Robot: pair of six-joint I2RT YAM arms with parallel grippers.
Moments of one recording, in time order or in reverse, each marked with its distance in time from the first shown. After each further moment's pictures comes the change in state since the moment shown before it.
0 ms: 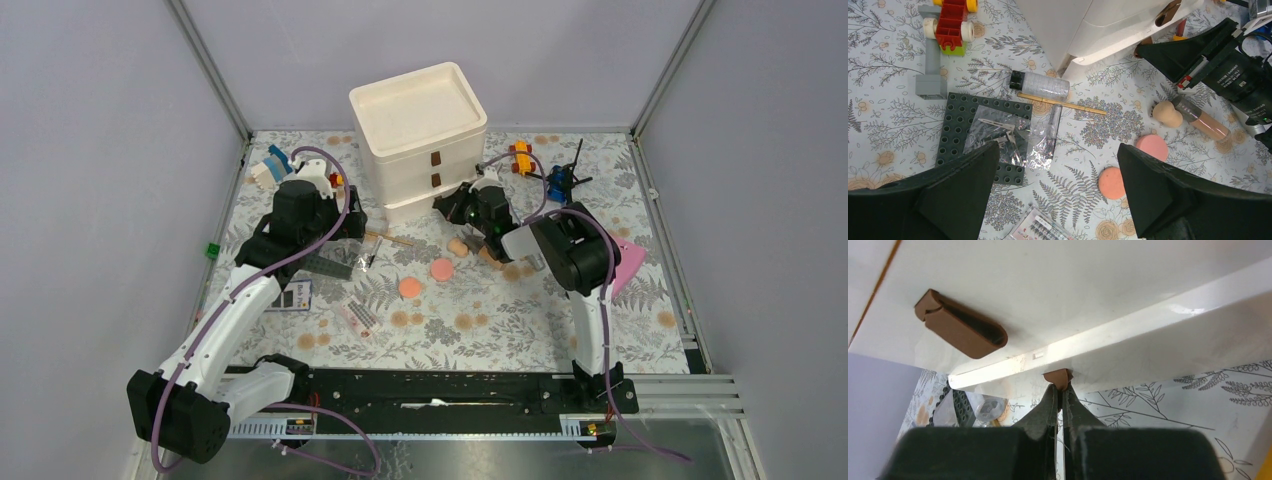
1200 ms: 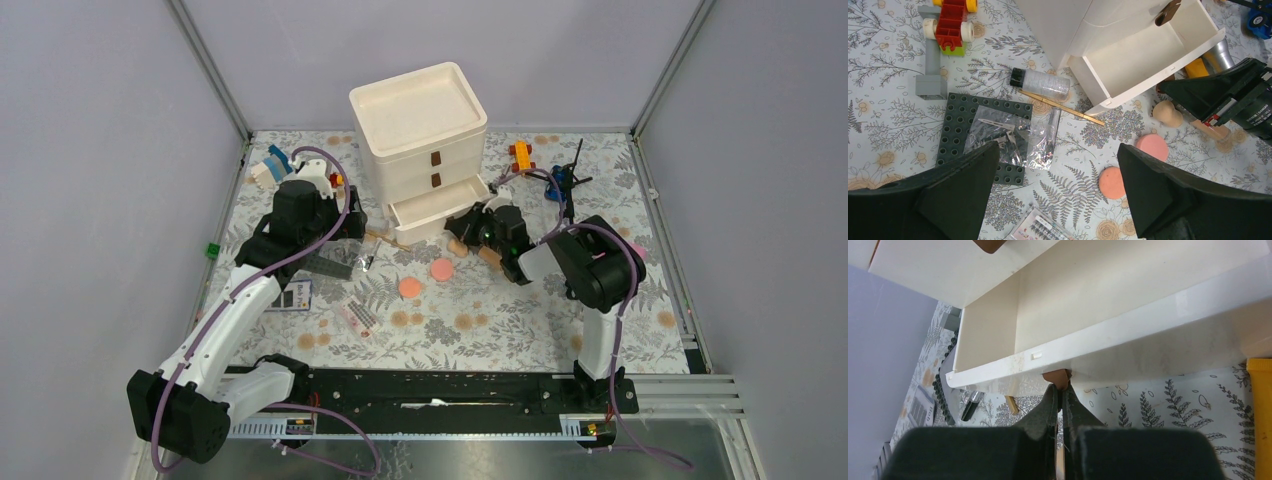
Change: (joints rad) left arm 0.000 0.000 0.000 0.000 0.002 0.003; right arm -0.001 -0.190 -0.287 0.046 -0.034 -0.010
